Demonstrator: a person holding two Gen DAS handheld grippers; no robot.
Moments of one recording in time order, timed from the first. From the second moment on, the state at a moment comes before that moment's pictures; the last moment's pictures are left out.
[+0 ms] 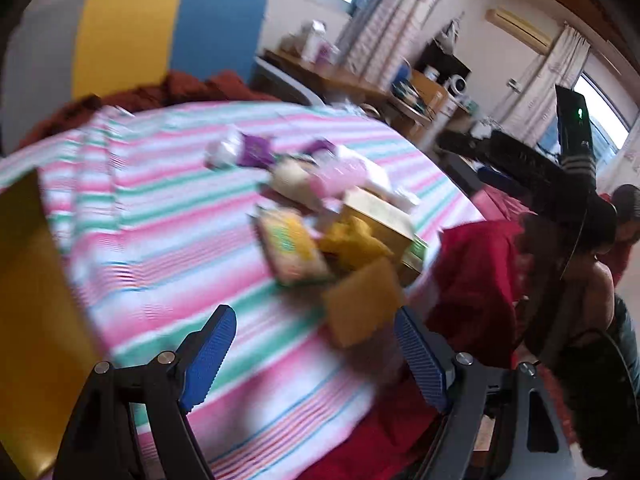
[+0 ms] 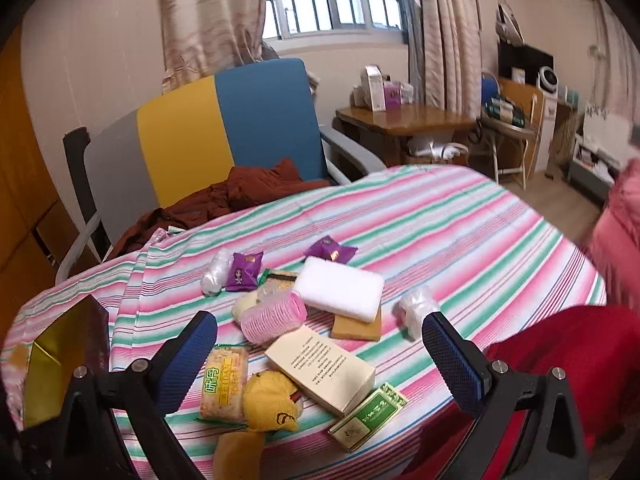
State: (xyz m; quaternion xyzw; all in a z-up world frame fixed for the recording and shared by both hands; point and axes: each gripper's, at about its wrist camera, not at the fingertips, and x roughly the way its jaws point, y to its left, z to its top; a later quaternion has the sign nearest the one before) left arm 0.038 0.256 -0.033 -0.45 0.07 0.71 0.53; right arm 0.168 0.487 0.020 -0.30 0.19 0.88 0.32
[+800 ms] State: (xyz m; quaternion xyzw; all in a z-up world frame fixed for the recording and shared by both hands) left arm 0.052 0.339 -0.101 -0.52 0.08 0.66 0.54; right arm 0.173 0.505 -0.014 -0.28 0.29 0.87 0.28
